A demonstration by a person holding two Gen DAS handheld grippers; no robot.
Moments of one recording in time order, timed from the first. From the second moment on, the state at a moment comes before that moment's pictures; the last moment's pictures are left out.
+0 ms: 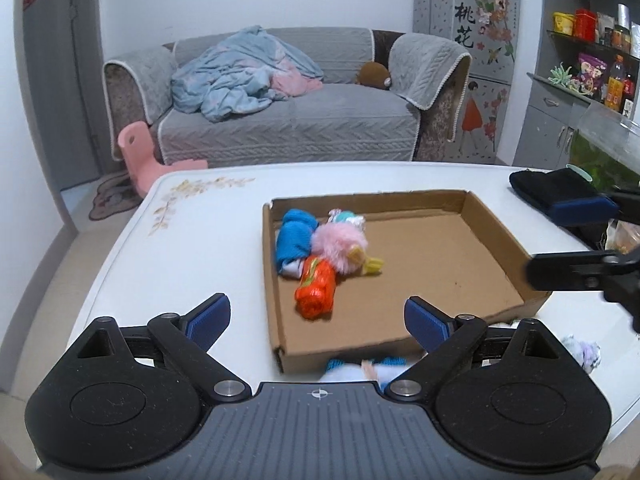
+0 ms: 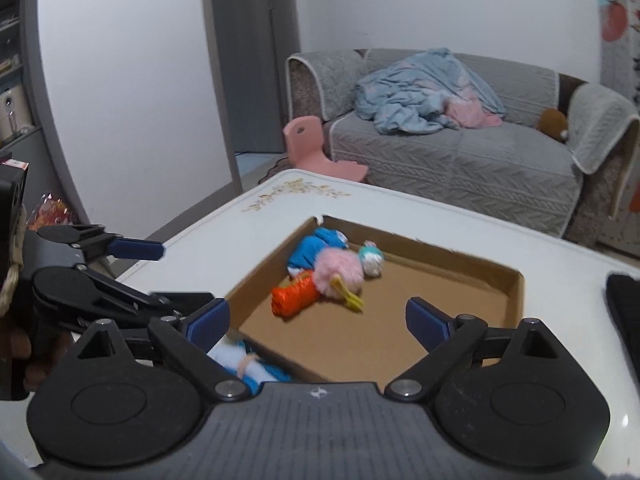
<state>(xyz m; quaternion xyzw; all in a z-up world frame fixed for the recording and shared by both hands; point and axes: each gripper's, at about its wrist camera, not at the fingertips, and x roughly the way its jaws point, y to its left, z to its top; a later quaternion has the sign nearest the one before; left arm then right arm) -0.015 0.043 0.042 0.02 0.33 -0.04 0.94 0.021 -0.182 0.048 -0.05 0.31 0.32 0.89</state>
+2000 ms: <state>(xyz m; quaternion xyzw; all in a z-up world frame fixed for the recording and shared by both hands) -0.089 -0.017 -0.073 -0.09 0.38 -0.20 0.90 -0.035 -0.358 -0.078 0.09 0.30 0.28 0.91</state>
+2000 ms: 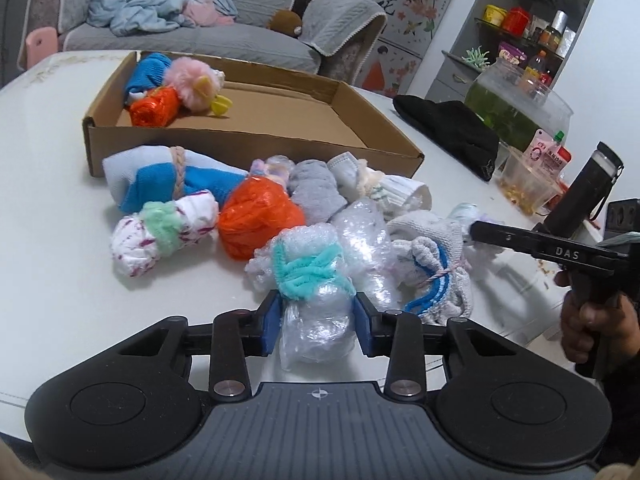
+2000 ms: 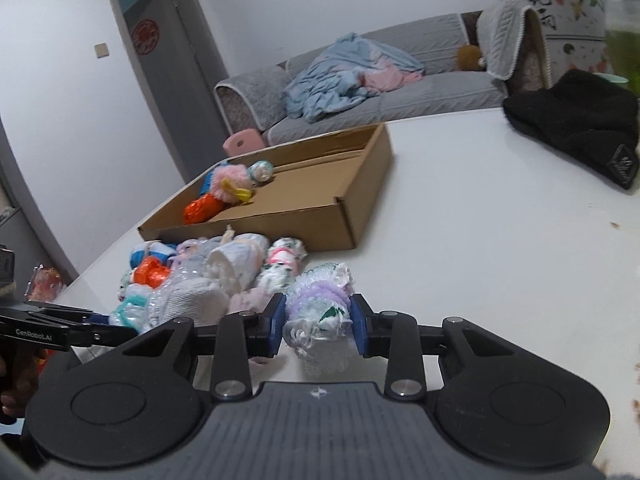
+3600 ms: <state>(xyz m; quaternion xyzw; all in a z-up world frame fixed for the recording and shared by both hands) 0.058 0.026 0.012 0.07 0.33 -0.12 0.93 0.097 -0.176 0.006 0.02 0.28 0.39 0.88</state>
